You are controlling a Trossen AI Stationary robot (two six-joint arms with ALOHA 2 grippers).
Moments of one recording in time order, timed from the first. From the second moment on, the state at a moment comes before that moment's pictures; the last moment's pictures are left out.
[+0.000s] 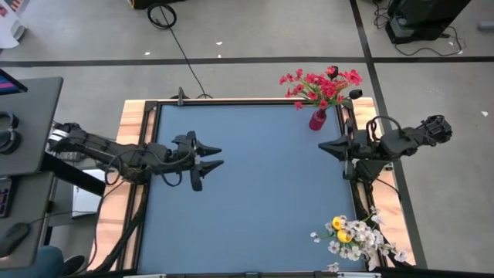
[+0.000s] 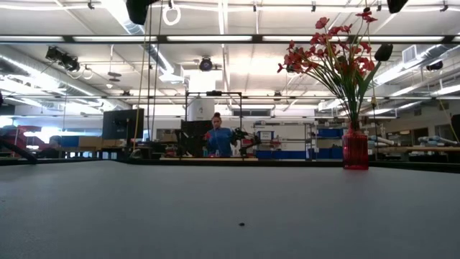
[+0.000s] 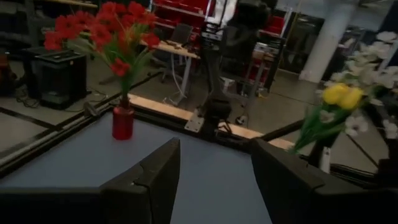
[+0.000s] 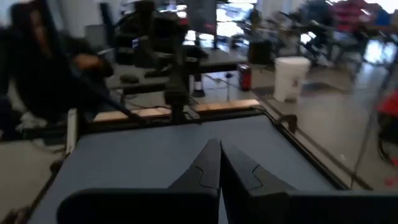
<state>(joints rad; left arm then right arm) -0.27 0.97 0.73 0.22 -0.46 -0.27 0.42 0.50 0.74 -0.35 0.57 0.12</state>
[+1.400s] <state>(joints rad) -0.18 0.45 0.14 0.37 -0.45 0.02 0.40 0.35 0.38 -0.13 0.68 0.19</state>
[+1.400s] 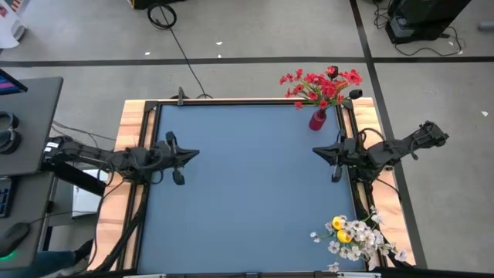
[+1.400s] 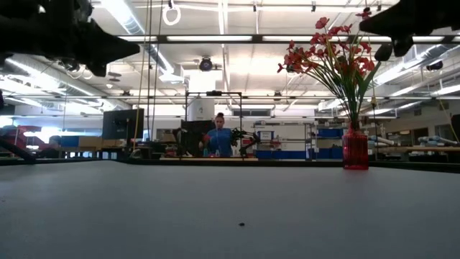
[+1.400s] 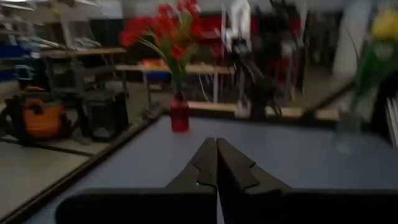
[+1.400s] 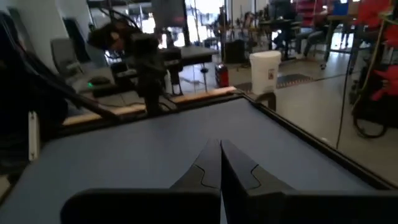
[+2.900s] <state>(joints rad) -0.17 0.16 0.01 0.11 -0.41 -0.06 0.02 0.00 0.05 0.05 0.16 0.17</state>
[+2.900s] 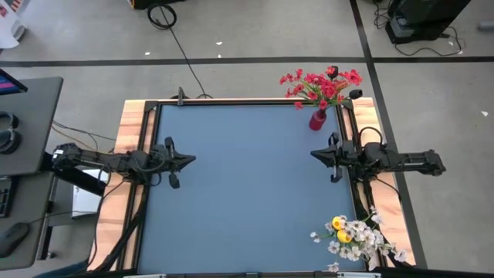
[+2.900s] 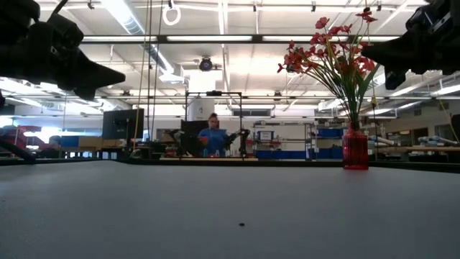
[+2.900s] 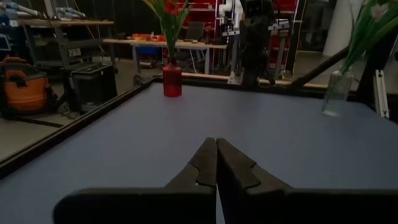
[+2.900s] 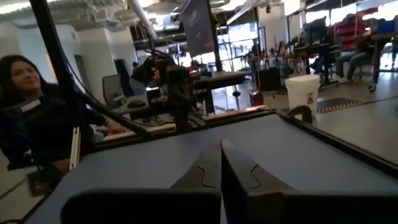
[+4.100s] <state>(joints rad) -0.21 0.23 0.01 0.05 -0.31 -0.11 0.02 0.01 0.01 0.04 0.13 0.12</state>
